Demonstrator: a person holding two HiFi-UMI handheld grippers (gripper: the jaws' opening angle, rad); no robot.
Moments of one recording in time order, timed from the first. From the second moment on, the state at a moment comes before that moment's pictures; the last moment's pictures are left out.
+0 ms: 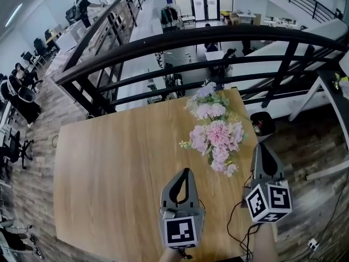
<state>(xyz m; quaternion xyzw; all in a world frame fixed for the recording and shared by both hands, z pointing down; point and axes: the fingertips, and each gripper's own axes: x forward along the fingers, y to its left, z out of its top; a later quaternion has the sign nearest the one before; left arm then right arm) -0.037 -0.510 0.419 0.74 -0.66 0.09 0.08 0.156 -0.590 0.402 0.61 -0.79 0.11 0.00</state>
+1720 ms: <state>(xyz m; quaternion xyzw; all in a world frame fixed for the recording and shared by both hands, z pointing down) -0.042 -0.528 0.482 0.71 -0.68 0.15 0.11 0.065 -0.642 0.467 0.36 -0.92 0.04 0.12</state>
